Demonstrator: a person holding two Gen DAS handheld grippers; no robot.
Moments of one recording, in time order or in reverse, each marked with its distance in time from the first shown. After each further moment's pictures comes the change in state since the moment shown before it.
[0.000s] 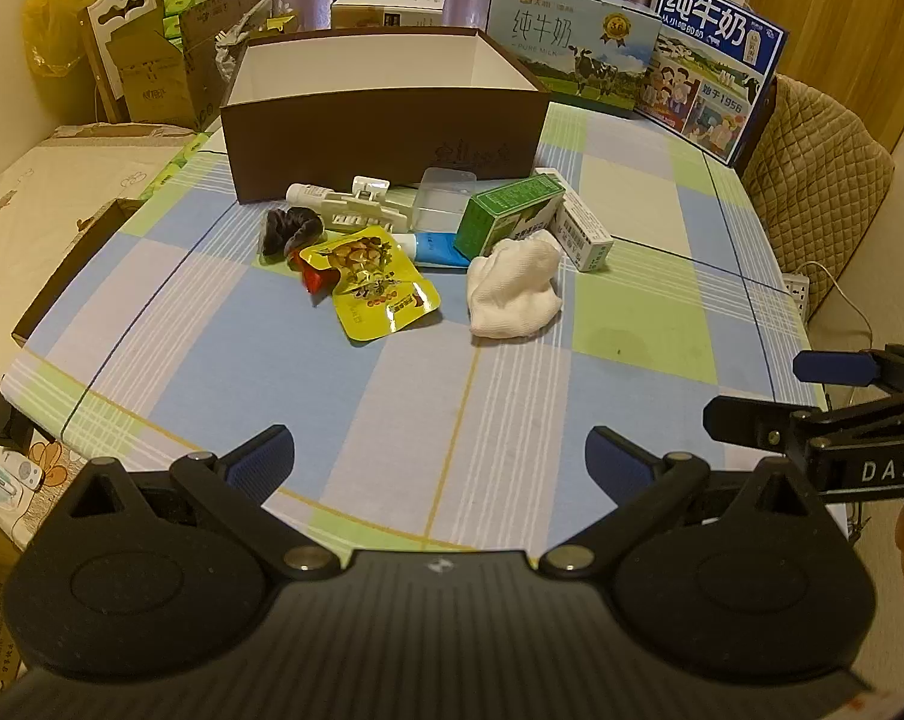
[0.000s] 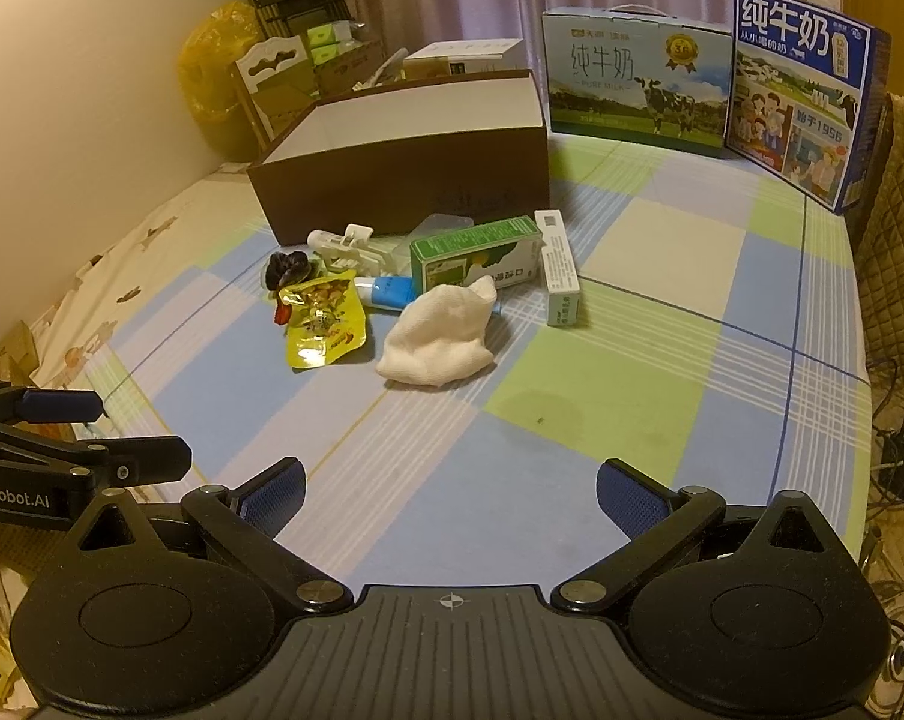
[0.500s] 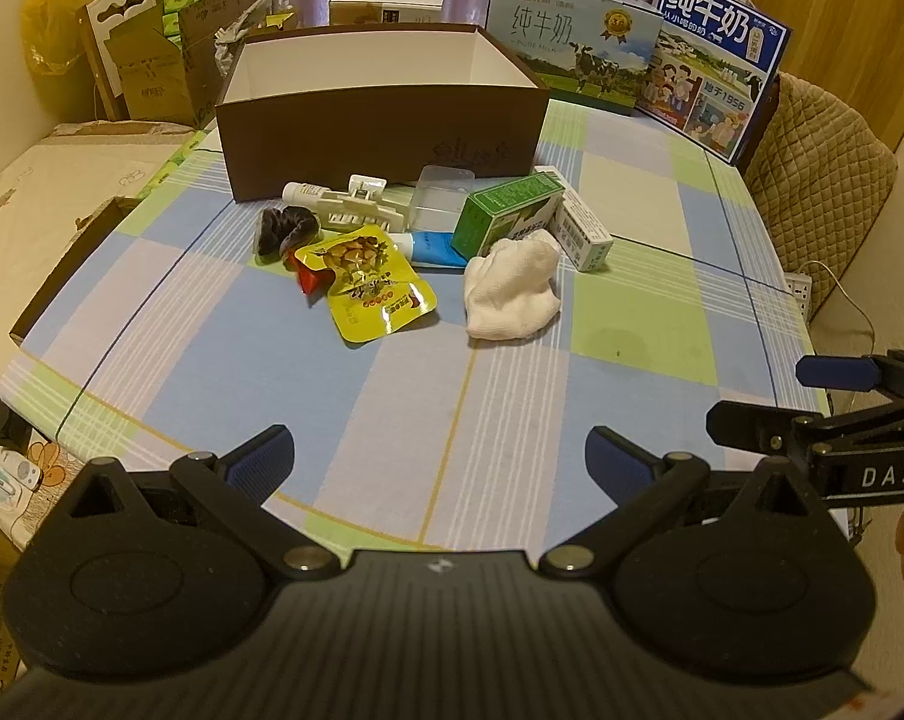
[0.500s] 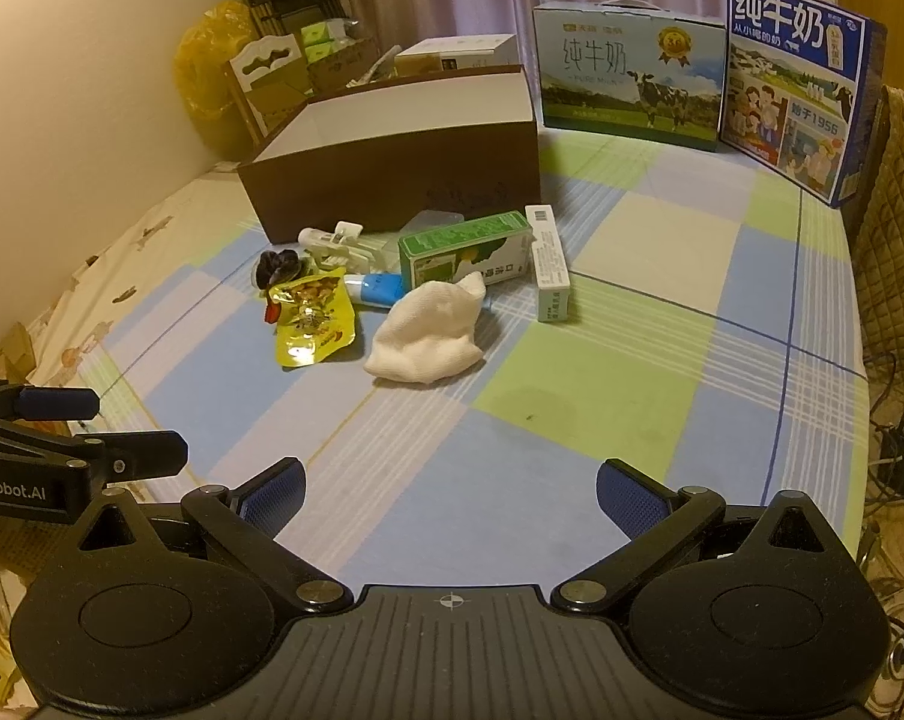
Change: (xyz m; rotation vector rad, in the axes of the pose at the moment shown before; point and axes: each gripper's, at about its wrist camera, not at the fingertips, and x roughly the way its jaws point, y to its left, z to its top) left arm 0.003 -0.007 0.002 -0.001 0.010 0.006; right arm 0.003 -0.009 -0.001 0.006 0.008 -0.001
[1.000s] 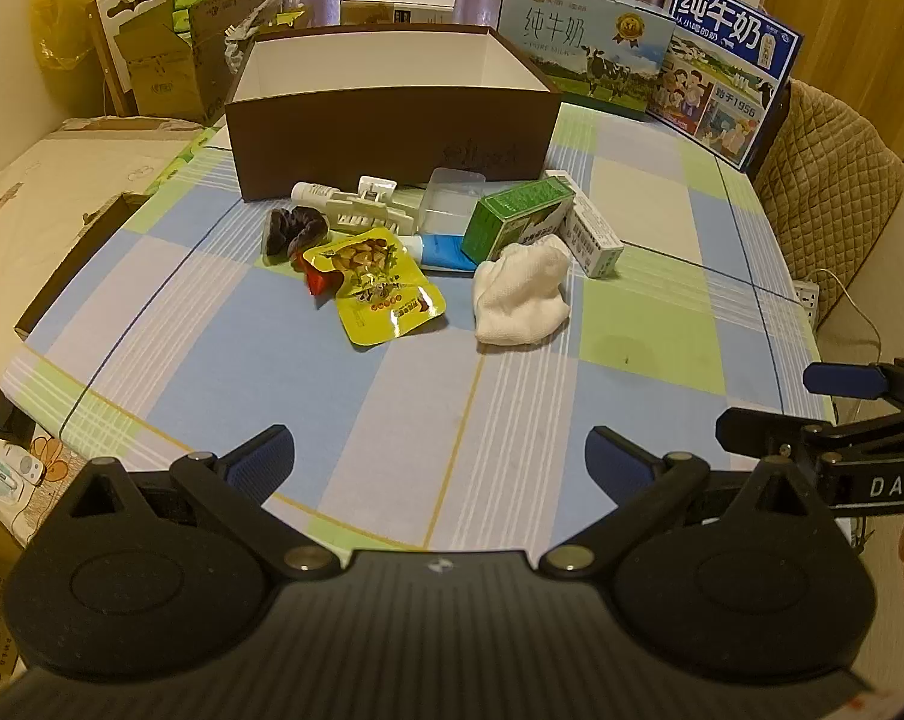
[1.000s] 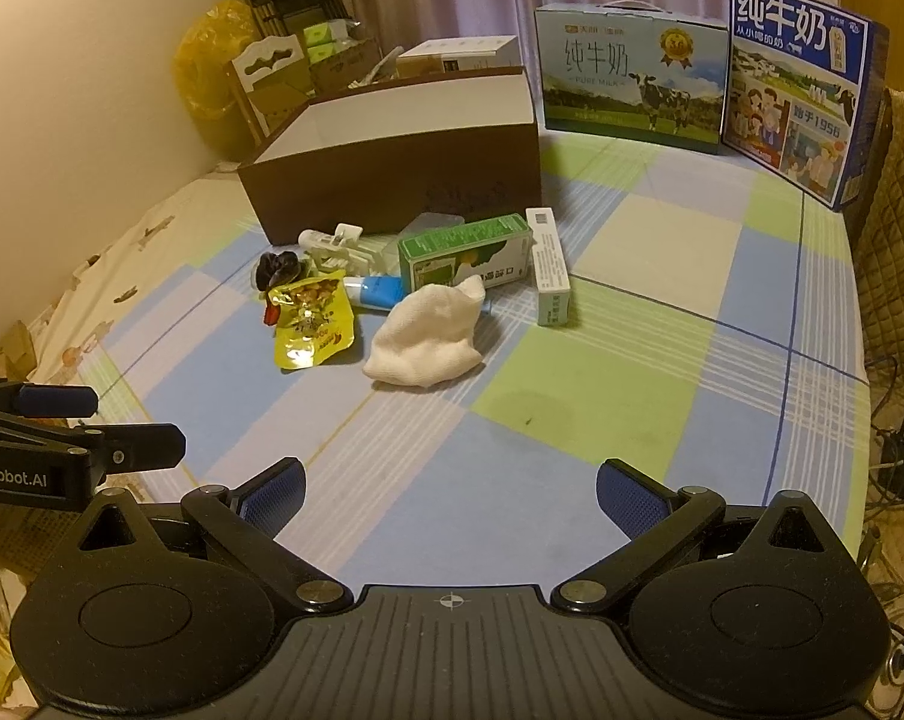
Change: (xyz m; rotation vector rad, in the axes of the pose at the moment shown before) left arm 0.004 0.002 0.007 -0.016 0.002 0.012; right arm 0.002 -0.003 0.002 -0.005 -0.002 0.004
